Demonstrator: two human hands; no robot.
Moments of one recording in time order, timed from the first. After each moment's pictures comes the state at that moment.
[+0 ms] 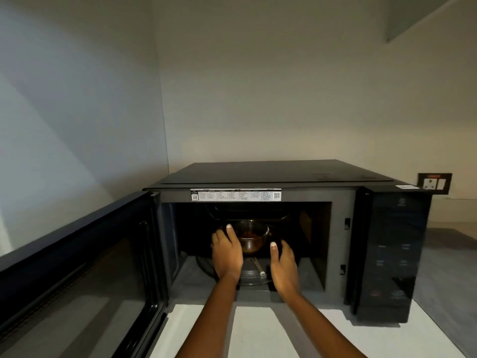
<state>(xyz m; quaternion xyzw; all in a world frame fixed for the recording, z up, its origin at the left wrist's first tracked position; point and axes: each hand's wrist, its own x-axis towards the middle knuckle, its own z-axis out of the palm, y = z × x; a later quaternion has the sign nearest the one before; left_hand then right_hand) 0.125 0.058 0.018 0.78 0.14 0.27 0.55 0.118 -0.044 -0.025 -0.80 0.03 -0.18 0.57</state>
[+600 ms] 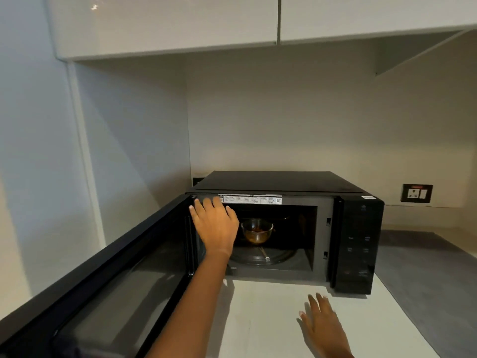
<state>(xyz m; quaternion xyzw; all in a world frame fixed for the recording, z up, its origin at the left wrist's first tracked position) -0.034 0.104 0.129 0.90 0.12 0.38 0.18 -0.043 -0.113 -0.078 -0.98 0.04 -0.07 0.19</state>
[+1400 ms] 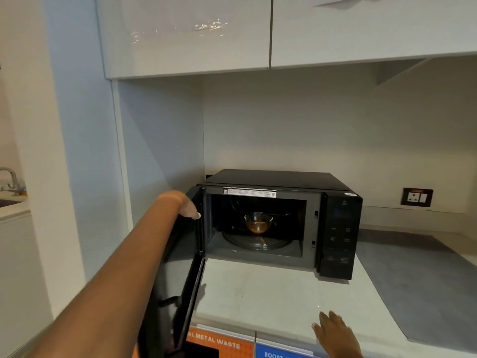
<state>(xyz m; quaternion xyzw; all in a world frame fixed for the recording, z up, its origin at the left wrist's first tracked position) -0.163 0.142 0.222 0.97 0.19 -0.12 0.05 -0.121 -0.171 -0.078 -0.99 0.05 0.04 0.12</state>
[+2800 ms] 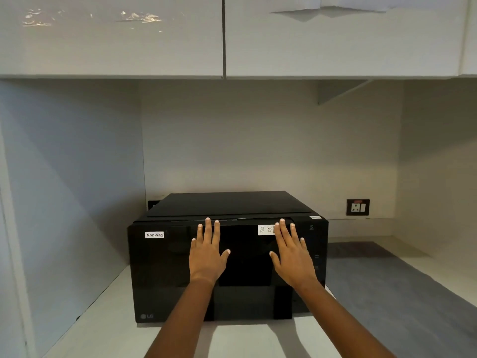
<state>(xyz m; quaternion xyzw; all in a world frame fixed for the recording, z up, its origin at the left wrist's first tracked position) 0.002 0.048 0.113 0.97 -0.07 0.22 0.06 -0.010 -0.146 0.098 -0.97 -0.02 -0.25 0.08</state>
